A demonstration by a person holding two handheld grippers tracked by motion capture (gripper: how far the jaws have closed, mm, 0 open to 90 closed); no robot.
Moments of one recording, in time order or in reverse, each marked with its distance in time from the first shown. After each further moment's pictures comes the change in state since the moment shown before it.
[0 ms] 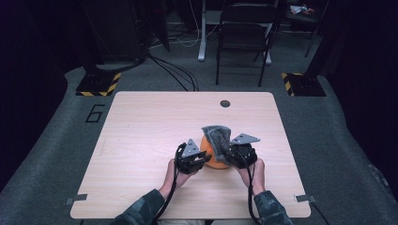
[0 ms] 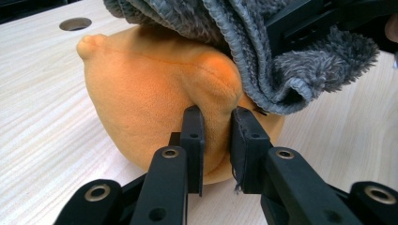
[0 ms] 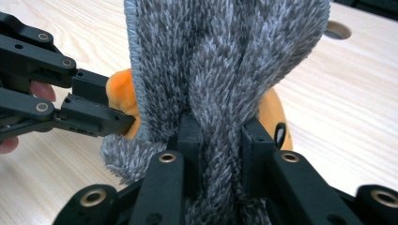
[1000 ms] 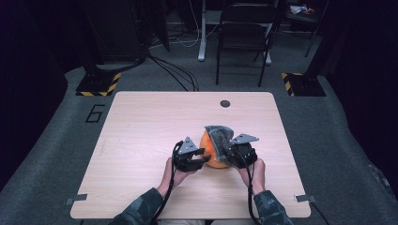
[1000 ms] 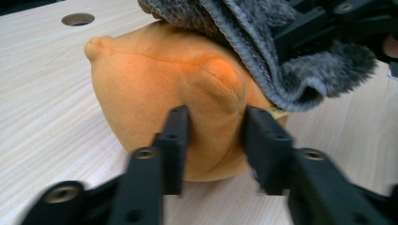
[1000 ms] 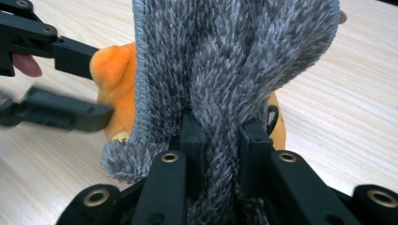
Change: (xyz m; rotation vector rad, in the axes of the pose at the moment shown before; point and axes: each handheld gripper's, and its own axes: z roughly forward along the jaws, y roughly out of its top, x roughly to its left) left arm 0.007 0.002 -0.003 0.014 0.006 0.008; right arm -0.003 -0.002 0.004 0.037 -0.023 0.024
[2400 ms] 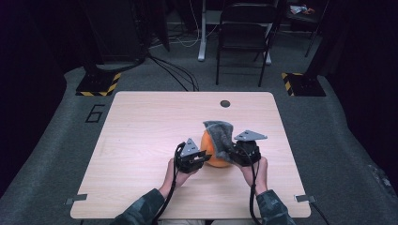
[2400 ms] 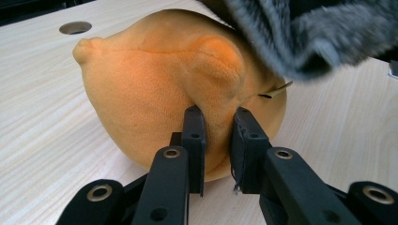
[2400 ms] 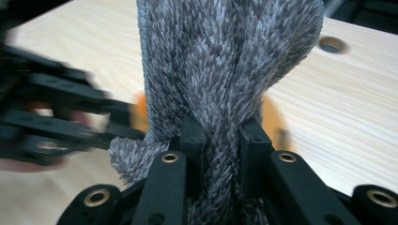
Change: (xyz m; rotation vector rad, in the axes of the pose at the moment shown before) left arm -0.006 -0.002 0.004 -0.024 -0.019 0.003; right arm 0.010 0.016 -0.023 -0.083 0.059 0.010
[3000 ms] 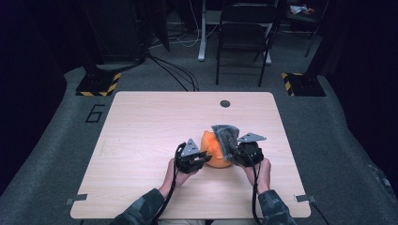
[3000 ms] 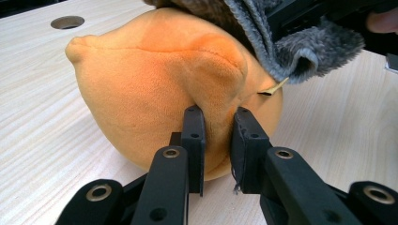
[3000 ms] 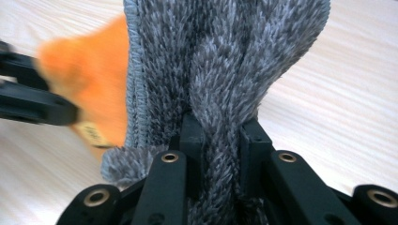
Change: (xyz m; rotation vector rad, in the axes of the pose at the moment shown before) left arm 0.003 -0.003 0.003 0.009 -0.013 -0.011; right arm -0.033 -0.025 0.017 0.096 -0.106 0.028
